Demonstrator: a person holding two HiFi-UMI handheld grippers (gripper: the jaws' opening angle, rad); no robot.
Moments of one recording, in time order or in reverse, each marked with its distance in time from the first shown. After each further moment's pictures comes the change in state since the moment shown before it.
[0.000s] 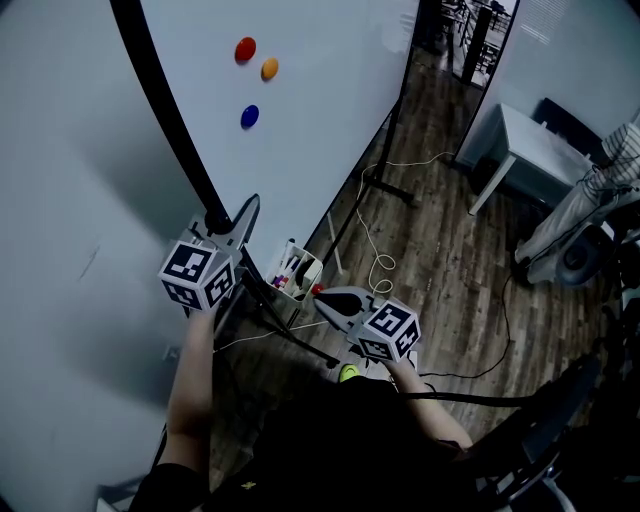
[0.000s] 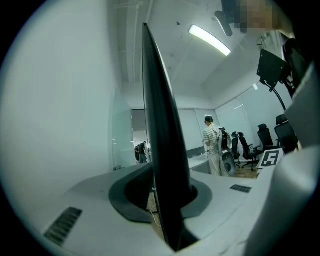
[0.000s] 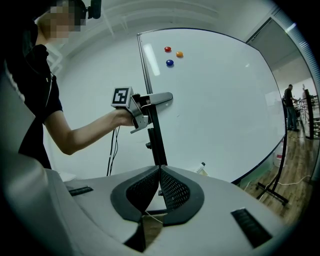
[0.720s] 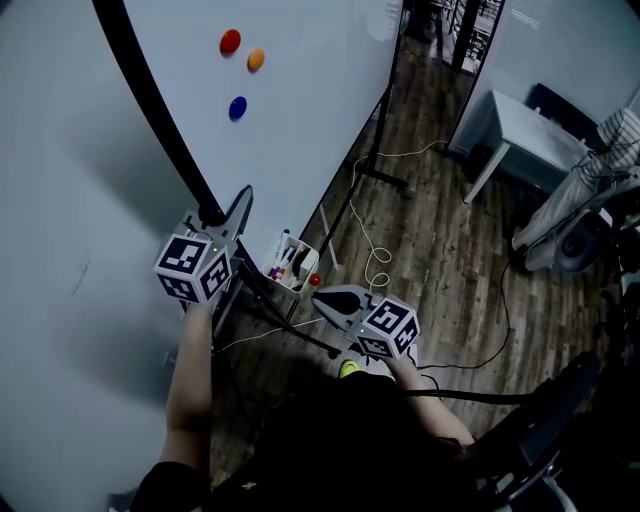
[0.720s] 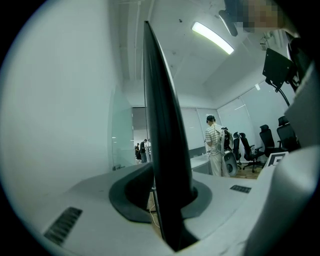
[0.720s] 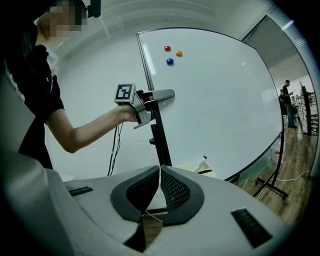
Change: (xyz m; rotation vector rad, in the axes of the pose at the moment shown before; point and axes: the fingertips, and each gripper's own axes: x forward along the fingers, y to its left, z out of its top) left arm 0.005 0.002 -0.023 -0.019 -0.001 0.011; right arm 0.001 0.002 -0.033 0.011 0.016 -0.015
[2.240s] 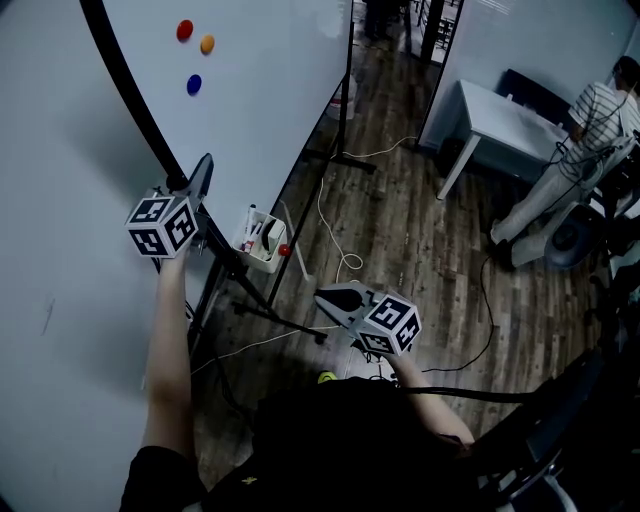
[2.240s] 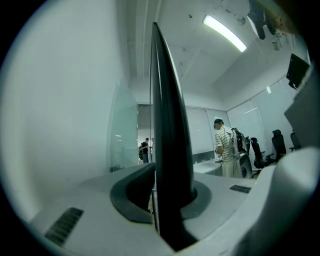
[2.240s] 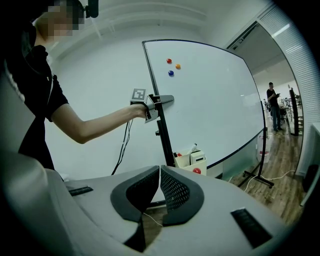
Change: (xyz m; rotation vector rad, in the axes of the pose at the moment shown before) left arm 0.139 0.034 -0.009 -0.083 -0.020 0.062; right arm -0.084 -0.105 -0.019 0.015 0.007 -0.094
